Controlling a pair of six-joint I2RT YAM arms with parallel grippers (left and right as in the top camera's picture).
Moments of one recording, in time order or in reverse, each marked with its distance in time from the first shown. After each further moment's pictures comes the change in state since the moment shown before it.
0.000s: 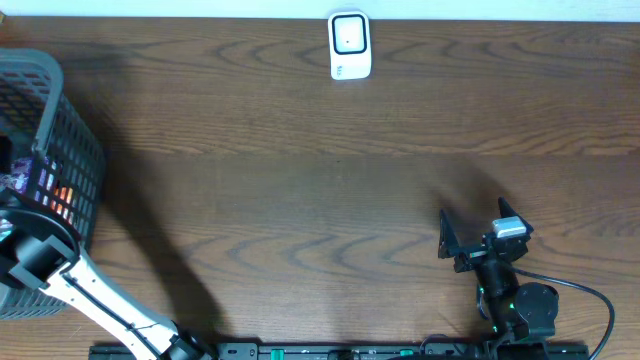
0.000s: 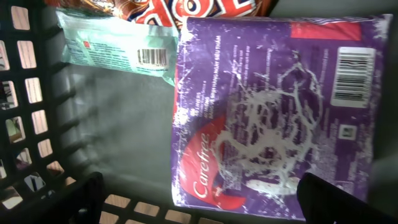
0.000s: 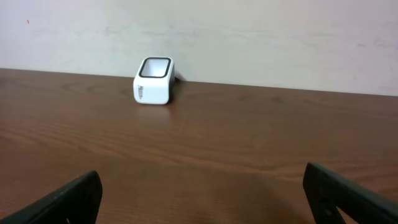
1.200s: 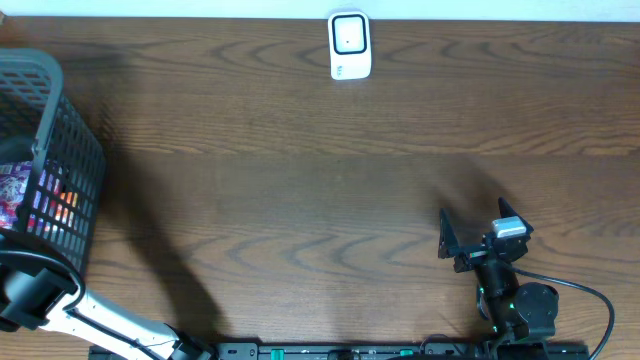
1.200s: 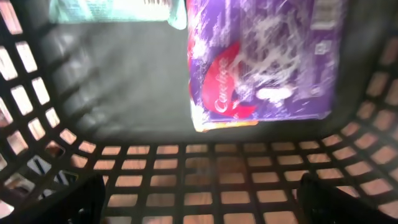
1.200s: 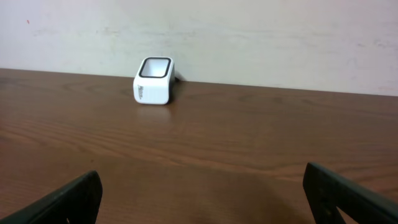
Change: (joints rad) left arm 0.126 -0.249 -0.206 0.003 0.293 0.237; right arm 0.000 0.000 0.000 0.000 0.000 0.000
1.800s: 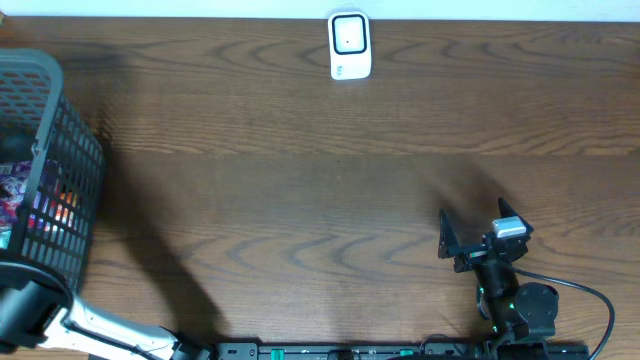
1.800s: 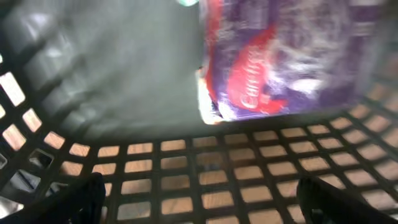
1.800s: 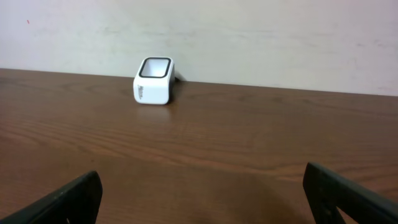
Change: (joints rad) left arm 0.108 -0.098 -0.237 0.119 0.161 0.126; right arm 0.000 0.000 0.000 0.000 0.000 0.000
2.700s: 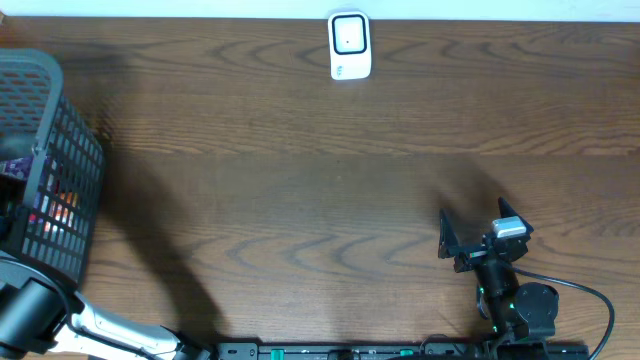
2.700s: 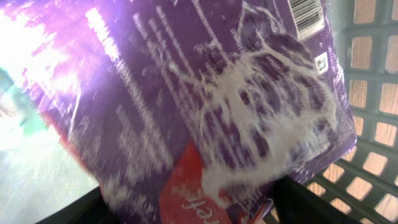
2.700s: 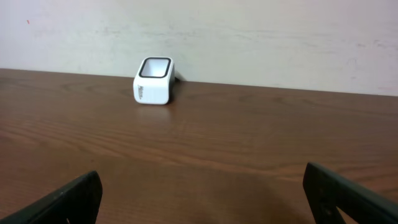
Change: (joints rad) left arm -0.026 -0.043 -0.458 0.680 0.156 0.154; right arm 0.000 0.000 0.000 0.000 0.000 0.000
